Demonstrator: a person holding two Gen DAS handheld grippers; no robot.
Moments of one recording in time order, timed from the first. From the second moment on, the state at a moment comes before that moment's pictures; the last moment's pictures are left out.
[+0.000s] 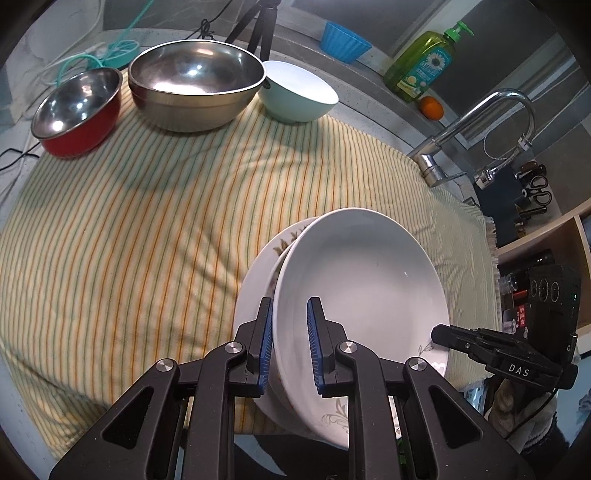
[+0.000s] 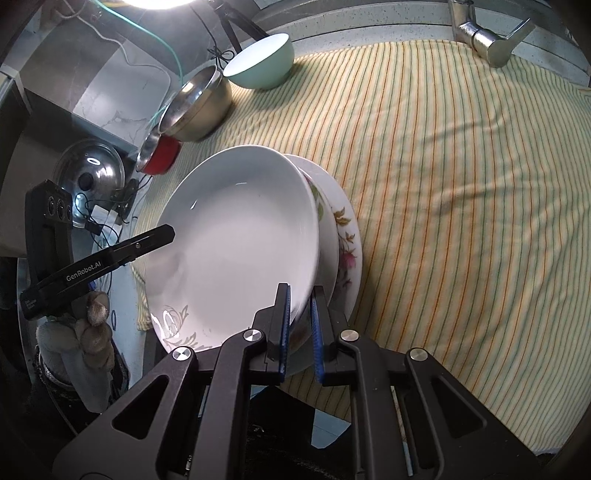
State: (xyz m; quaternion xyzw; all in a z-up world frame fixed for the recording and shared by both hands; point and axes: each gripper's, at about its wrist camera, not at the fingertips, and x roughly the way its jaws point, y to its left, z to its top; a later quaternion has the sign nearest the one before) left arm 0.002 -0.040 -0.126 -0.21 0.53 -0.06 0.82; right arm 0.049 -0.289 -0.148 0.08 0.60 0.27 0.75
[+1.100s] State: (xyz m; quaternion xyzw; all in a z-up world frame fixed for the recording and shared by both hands) left arm -0.001 -0.048 -0.134 -0.16 0.54 -0.05 0.83; right arm 0.034 -0.268 -0.144 -0.01 0.57 0.25 0.78
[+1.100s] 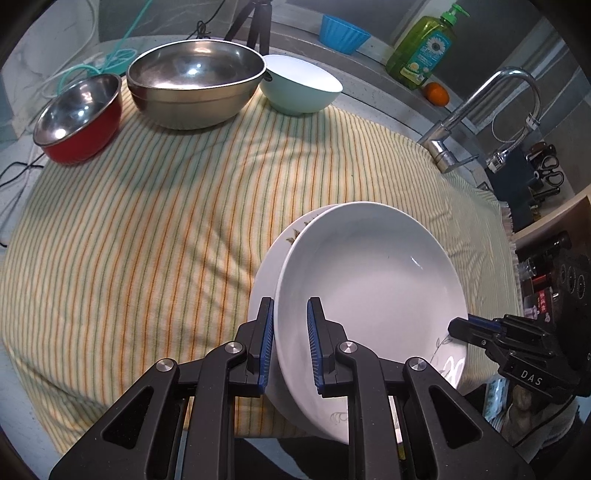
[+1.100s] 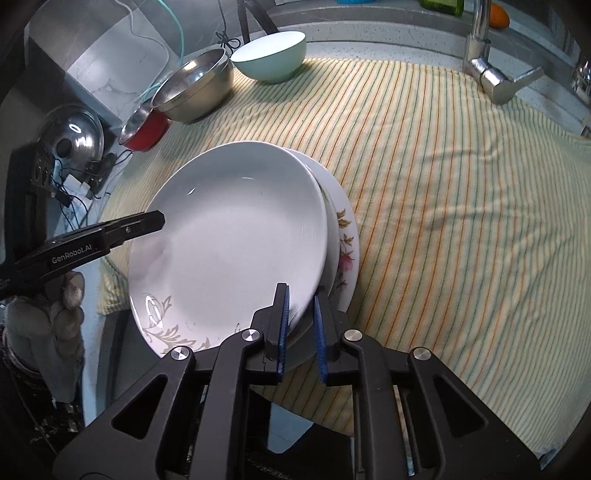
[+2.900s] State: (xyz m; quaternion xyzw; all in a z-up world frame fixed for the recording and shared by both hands) left arm 0.089 0.138 -0.070 -0.18 0.49 -0.09 0.85; right arm 0.081 -0.150 -0.073 0.09 0.49 0.24 0.83
